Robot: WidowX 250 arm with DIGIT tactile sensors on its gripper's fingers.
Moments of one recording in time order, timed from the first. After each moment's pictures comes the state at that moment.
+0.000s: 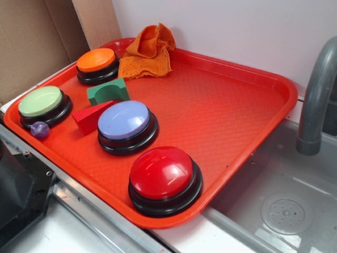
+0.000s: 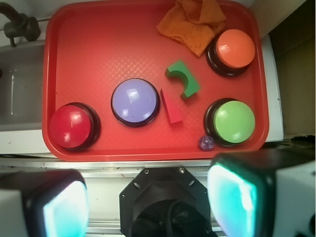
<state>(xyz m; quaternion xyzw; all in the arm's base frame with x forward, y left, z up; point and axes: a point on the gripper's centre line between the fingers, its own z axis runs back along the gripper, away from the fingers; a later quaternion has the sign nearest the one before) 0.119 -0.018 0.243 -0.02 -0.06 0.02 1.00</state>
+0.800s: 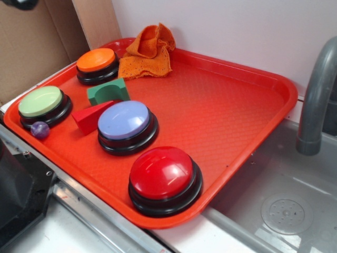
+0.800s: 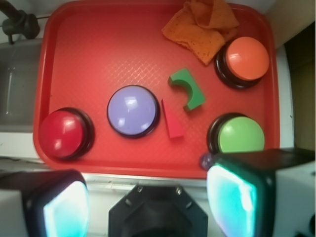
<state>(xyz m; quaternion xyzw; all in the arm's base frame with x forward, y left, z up) 0.145 0.002 0.214 -0.03 -0.07 -0.01 1.00</state>
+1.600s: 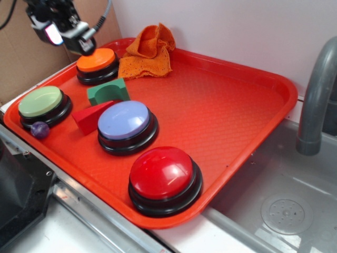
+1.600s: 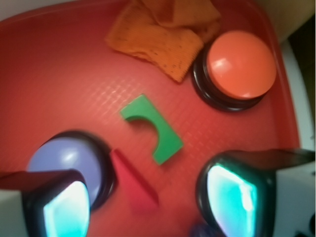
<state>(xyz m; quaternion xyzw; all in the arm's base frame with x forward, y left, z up) 0.200 0.053 0.107 -0.02 -0.08 0.09 0.99</state>
